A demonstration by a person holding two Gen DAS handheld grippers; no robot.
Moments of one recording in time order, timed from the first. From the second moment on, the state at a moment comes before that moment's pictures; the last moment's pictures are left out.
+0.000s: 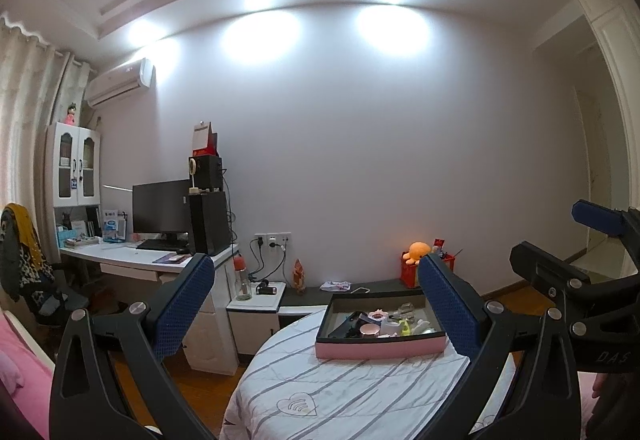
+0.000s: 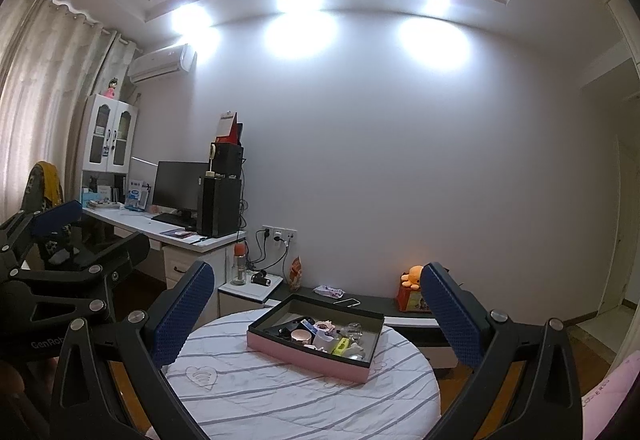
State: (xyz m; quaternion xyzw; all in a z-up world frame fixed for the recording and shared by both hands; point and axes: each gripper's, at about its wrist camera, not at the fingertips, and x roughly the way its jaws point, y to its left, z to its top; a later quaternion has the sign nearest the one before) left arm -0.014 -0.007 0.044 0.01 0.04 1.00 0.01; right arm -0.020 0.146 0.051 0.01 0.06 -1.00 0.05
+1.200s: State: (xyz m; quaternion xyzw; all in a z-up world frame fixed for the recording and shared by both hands) left arm -0.027 0.014 0.038 -0.01 0.04 1.00 0.02; right arm -0.028 0.163 0.043 0.03 0.04 -1.00 0.04
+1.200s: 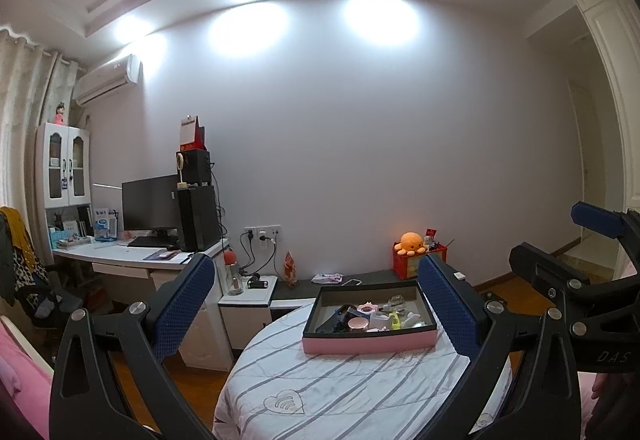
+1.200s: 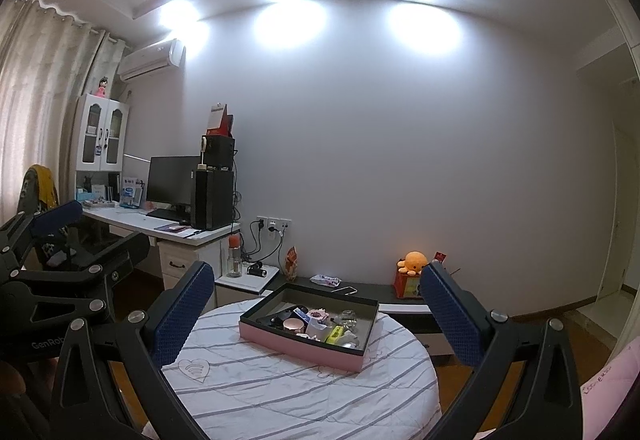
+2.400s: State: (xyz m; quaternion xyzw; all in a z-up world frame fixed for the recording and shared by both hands) left arm -0.036 0.002 0.034 -0.01 0.04 1.00 0.03; right arm -0.039 0.157 0.037 0.04 0.04 -1.00 0.04
